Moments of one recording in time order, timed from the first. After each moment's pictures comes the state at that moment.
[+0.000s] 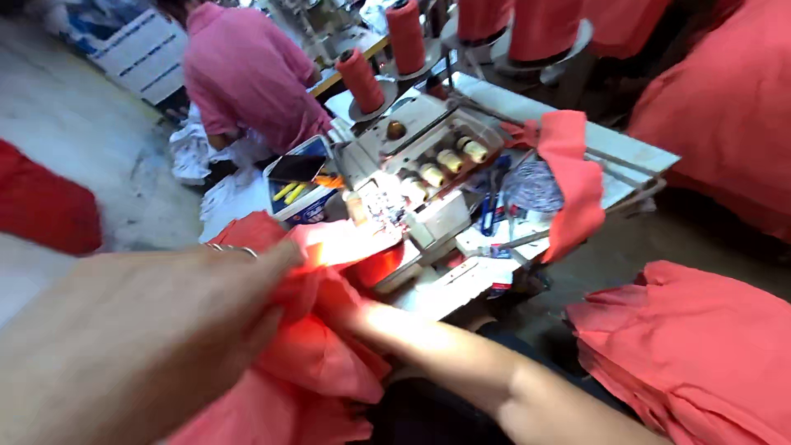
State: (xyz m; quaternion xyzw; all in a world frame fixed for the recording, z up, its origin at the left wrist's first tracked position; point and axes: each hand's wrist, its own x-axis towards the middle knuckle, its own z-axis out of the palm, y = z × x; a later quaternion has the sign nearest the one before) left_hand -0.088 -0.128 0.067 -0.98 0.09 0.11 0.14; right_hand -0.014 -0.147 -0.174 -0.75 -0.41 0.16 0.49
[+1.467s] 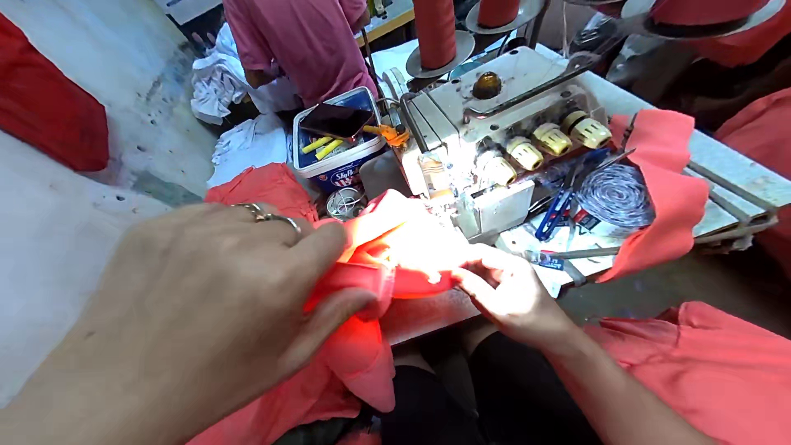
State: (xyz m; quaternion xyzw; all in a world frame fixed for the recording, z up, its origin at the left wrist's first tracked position) left_hand -0.093 -0.084 0.008 -0.96 0.21 -0.15 0.13; right_hand 0.004 -0.309 -0.180 -0.62 -0.32 0.07 0.71
